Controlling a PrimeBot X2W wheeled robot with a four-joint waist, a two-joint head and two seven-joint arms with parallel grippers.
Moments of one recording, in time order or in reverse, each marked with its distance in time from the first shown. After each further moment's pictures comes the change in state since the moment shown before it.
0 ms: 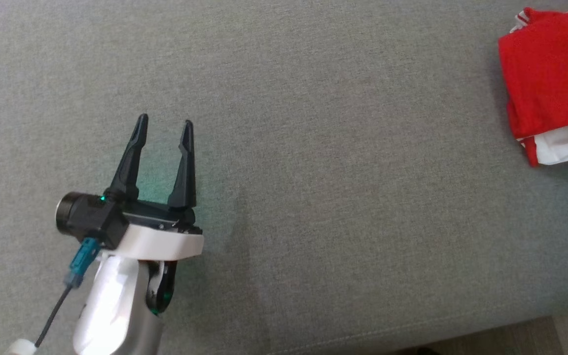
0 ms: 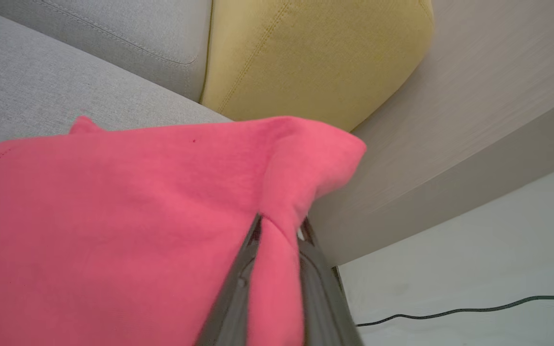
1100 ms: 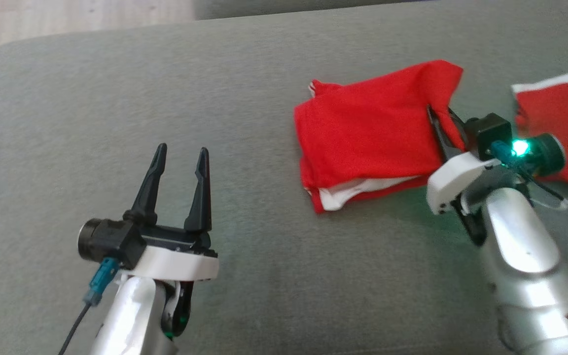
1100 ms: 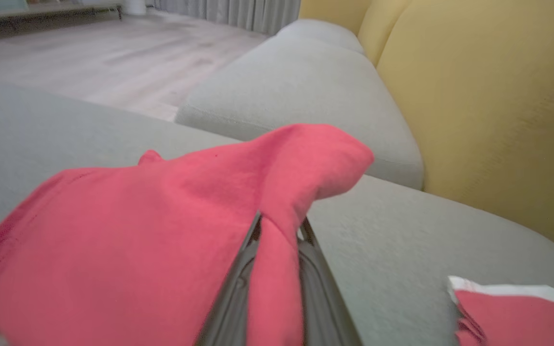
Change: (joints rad) left arm 0.066 -0.003 -0.069 0.009 -0.062 0.041 0.000; right arm 0.016 0.527 0.145 0.156 -0.063 0.000 -0.204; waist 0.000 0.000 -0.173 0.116
